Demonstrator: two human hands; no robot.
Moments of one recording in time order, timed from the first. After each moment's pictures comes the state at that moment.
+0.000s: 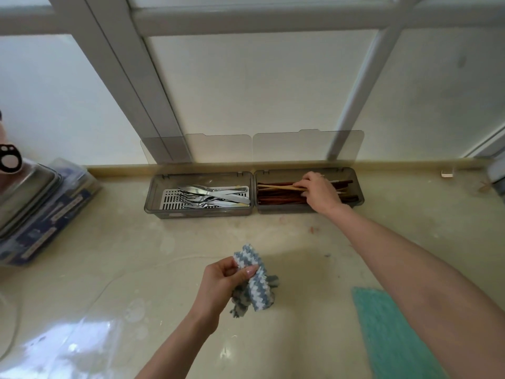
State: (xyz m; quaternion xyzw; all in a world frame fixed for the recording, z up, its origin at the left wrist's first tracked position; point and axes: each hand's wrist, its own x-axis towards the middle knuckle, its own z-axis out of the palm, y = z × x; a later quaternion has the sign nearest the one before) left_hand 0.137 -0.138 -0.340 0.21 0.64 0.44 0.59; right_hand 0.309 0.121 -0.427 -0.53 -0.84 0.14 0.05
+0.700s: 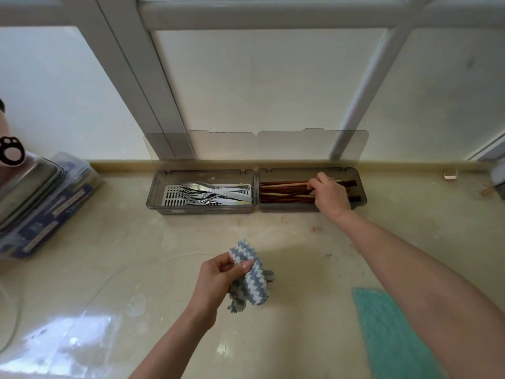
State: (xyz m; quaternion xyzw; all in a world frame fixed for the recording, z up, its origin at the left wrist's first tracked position) left_hand 0.130 -0.139 -0.338 0.20 0.65 0.45 0.58; right_hand 0.321 0.107 -0.427 -0.53 -0.84 0.05 0.09
